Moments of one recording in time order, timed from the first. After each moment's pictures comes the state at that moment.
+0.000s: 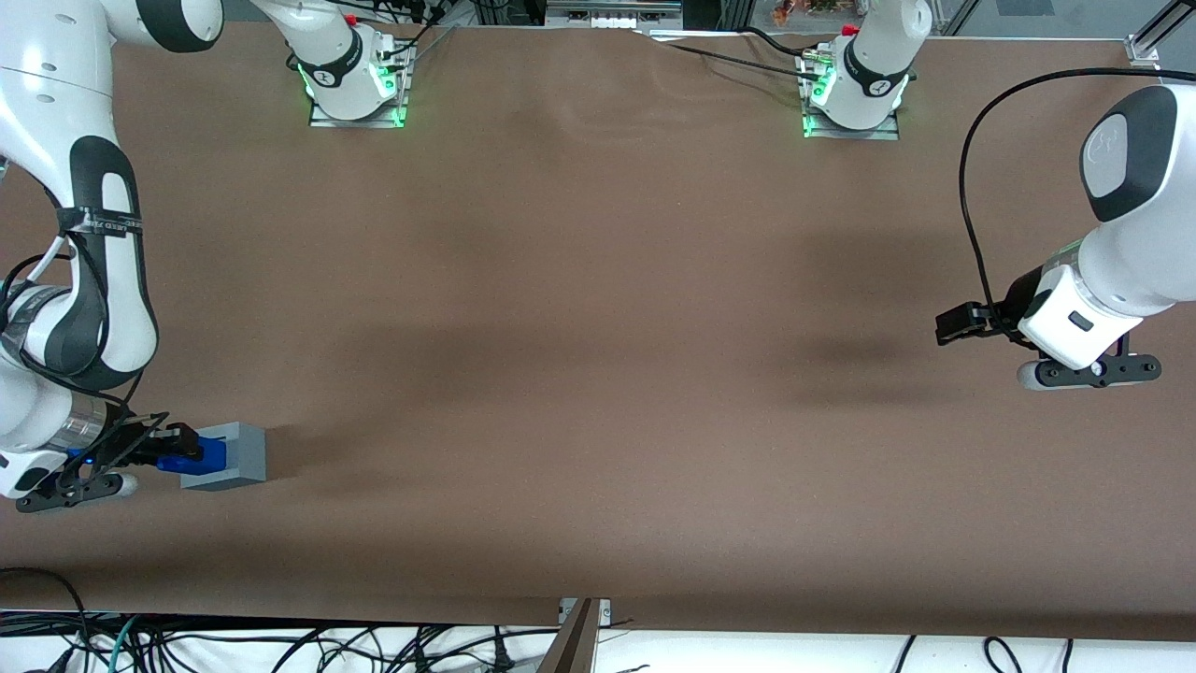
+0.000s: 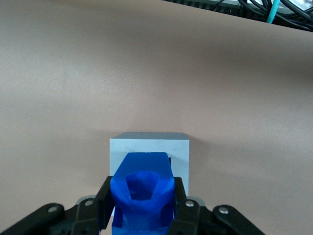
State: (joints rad) arm -0.08 0.79 -0.09 -1.21 0.16 2.09 -0.42
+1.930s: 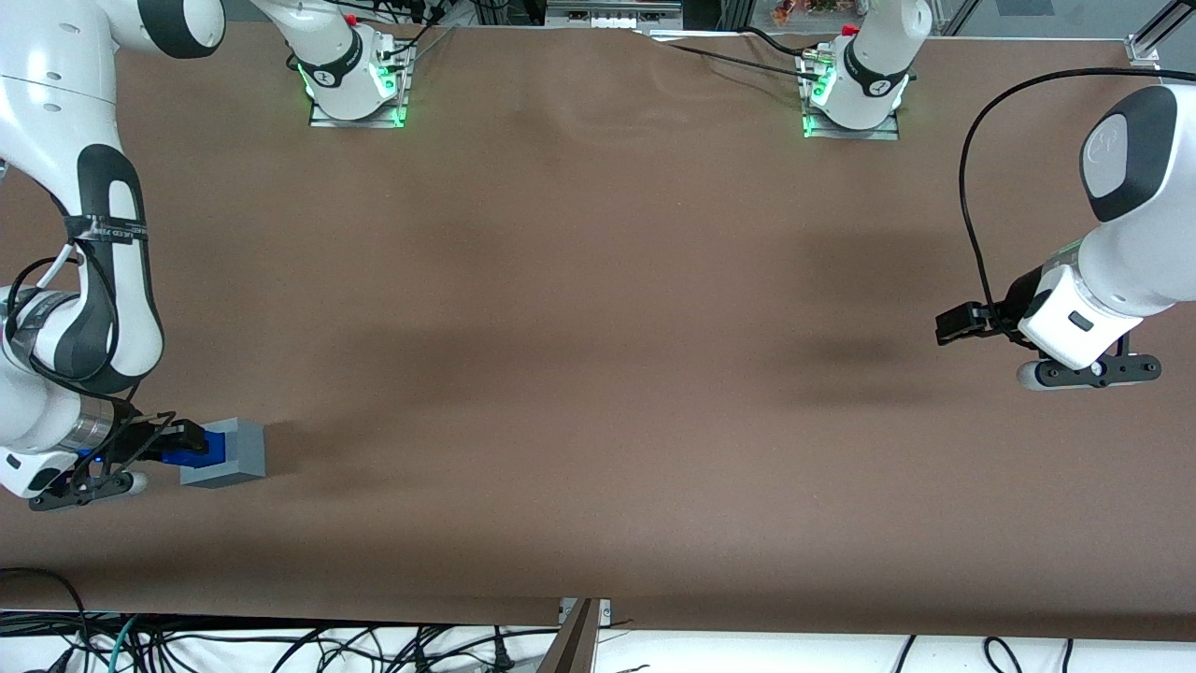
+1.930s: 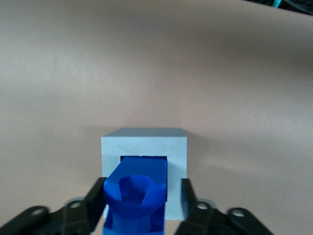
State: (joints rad) arm -0.08 0.81 -0.09 -1.20 0.14 2.08 -0.42
